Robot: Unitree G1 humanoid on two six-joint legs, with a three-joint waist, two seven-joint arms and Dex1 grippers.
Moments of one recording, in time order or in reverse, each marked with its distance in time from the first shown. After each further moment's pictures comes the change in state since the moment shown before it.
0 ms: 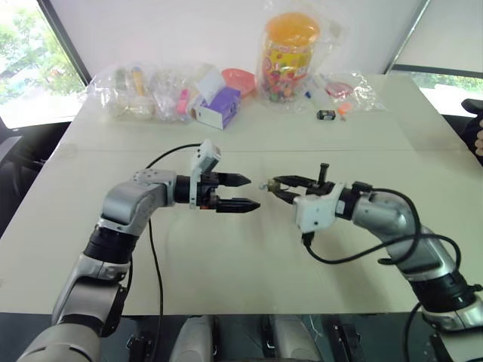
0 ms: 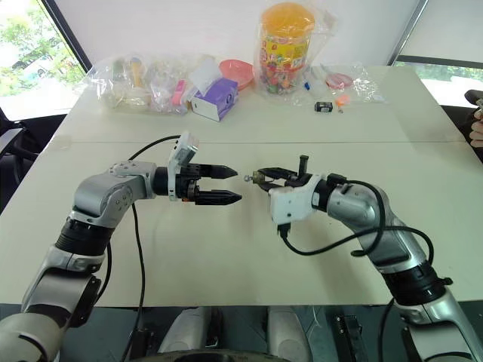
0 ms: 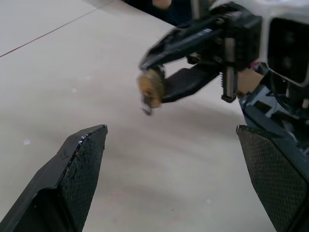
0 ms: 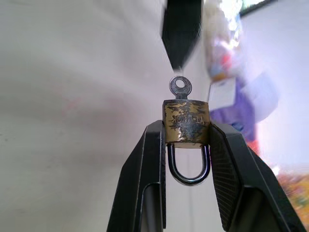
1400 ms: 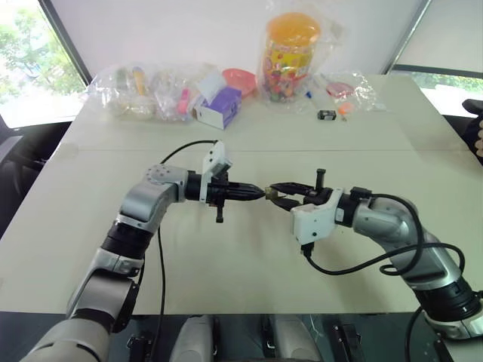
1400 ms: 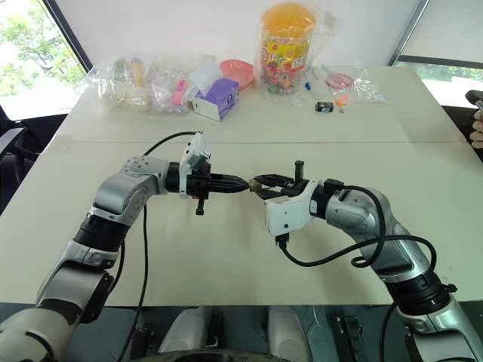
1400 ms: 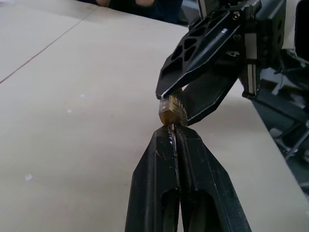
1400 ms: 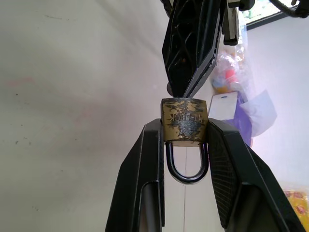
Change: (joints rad) left arm -0.021 -0.073 -0.058 0.076 0.178 -0.290 -0.071; right arm 0.007 0.008 0.003 -0.077 0.017 0.102 0.077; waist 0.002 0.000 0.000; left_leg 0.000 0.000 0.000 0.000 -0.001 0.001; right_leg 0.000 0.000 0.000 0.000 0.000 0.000
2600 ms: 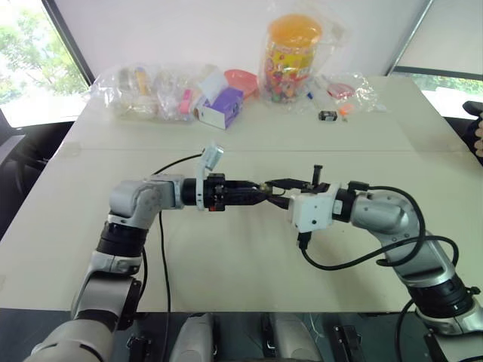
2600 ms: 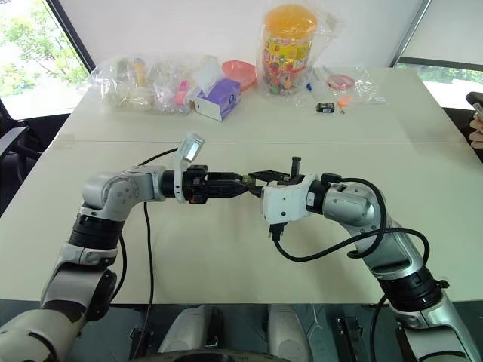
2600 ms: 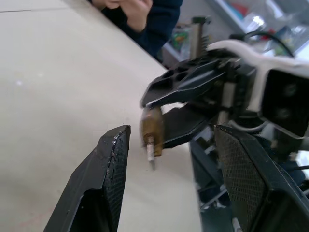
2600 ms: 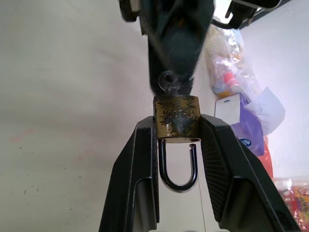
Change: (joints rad) left arm 0.002 -0.040 0.132 -0.043 -0.308 0.557 0.152; right arm -0.037 0.041 -0.001 -0.039 0.128 0.153 0.056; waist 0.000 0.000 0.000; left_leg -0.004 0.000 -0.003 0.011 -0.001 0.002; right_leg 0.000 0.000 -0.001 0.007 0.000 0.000
